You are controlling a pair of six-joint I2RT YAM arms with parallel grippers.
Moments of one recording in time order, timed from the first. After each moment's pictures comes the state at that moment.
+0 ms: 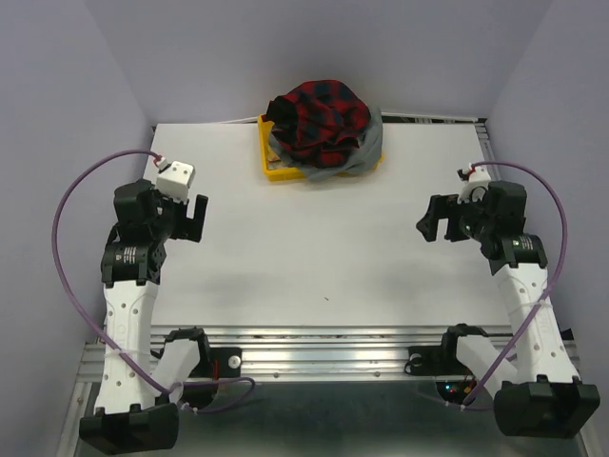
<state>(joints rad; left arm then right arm) 0.07 0.83 1.05 -0.74 0.13 0.32 -0.06 0.89 0.94 -0.66 -0.36 -0.02</state>
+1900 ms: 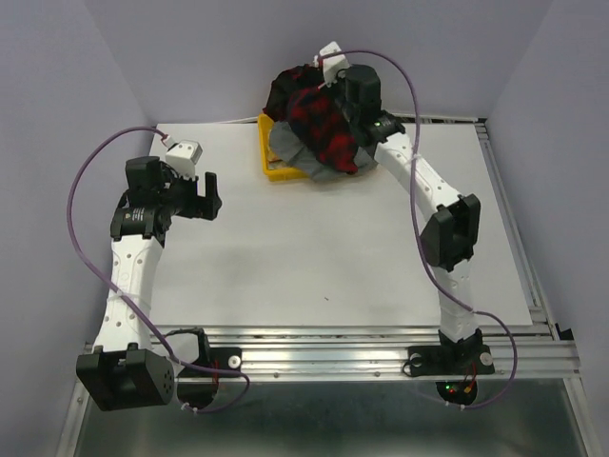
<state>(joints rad) 0.07 1.10 1.12 -0.66 0.35 0.16 0.49 2.20 2.22 -0.16 0.24 -0.44</state>
